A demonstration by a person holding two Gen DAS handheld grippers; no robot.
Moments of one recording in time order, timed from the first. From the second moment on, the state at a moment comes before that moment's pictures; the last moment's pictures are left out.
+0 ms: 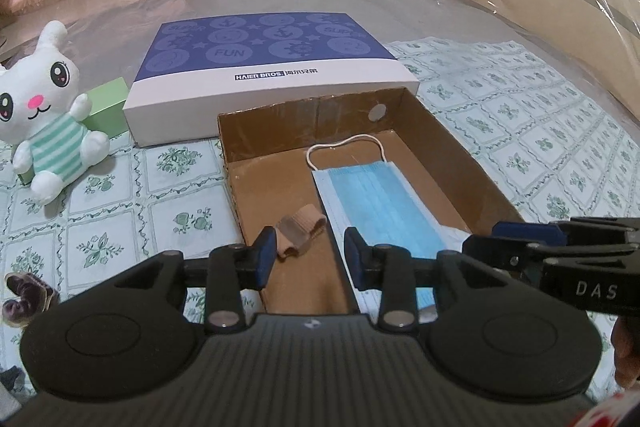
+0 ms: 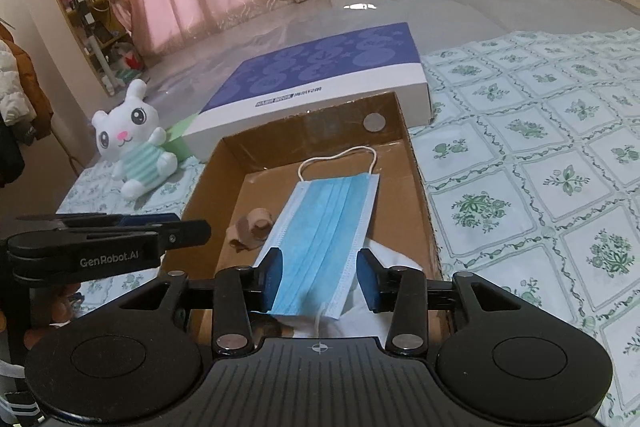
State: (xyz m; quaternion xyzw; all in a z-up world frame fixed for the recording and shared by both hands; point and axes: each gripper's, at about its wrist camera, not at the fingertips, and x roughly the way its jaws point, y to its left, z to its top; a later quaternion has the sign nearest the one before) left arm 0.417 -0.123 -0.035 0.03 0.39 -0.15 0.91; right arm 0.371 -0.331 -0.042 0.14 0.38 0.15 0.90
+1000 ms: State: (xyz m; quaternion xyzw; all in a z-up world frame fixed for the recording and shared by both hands) left arm 0.232 -0.033 0.078 -0.04 0.33 -0.11 0.94; right arm 0.218 -0.327 0.055 0.20 0.29 0.15 0.93
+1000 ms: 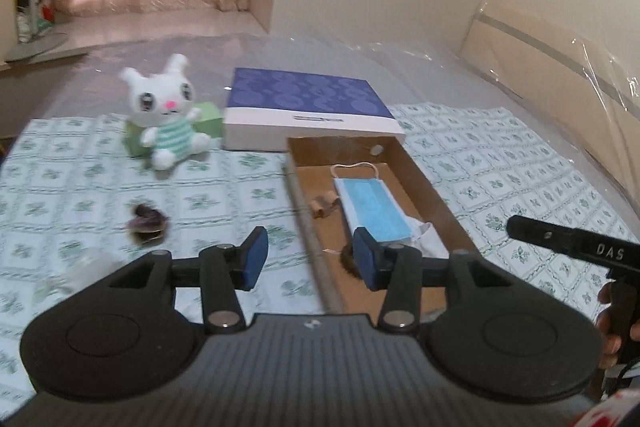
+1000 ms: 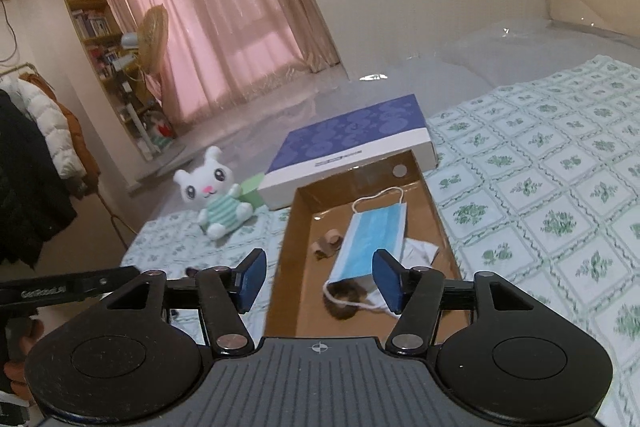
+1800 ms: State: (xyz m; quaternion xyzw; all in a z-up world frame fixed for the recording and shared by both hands) left arm 0.073 0.136 0.070 -0.06 0.34 0.10 0.94; right arm 0.145 -0.243 0.020 0.17 0.36 0.25 0.89
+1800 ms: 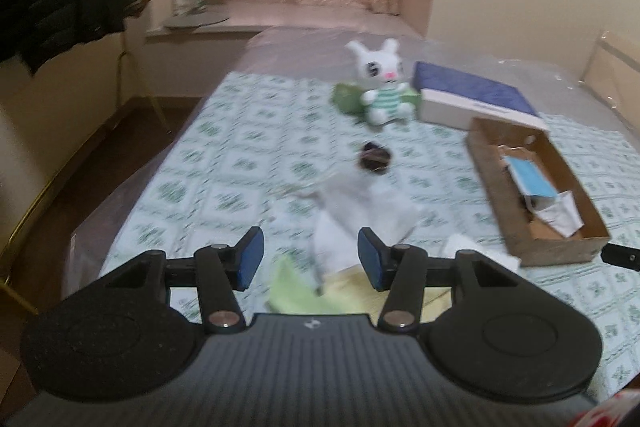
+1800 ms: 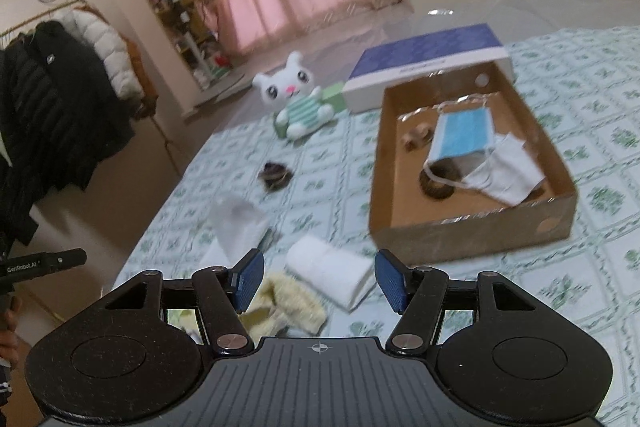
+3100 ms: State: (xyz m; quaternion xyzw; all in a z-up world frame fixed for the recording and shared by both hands) left arm 0.108 0.125 -0.068 0.00 0.45 0.05 0.89; right arm 0.152 -0.199 -0.051 0.09 0.44 0.24 0.86
